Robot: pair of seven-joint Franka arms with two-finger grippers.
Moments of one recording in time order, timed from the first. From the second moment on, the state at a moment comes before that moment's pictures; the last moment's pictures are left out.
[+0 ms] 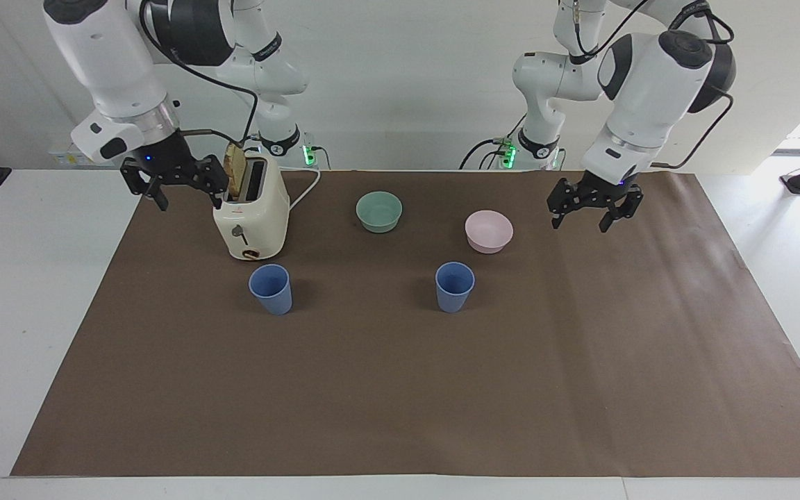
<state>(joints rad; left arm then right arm) -0.29 -0.05 0.10 -1.80 -0.06 1.85 -0.05 -0.13 0.01 0.14 -1.71 0.00 1.73 -0.03</state>
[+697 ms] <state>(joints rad) -0.09 -0.04 0.10 -1.57 -0.01 1.56 0.20 -0.07 0.17 0.14 -1.91 0.00 2.09 0.03</state>
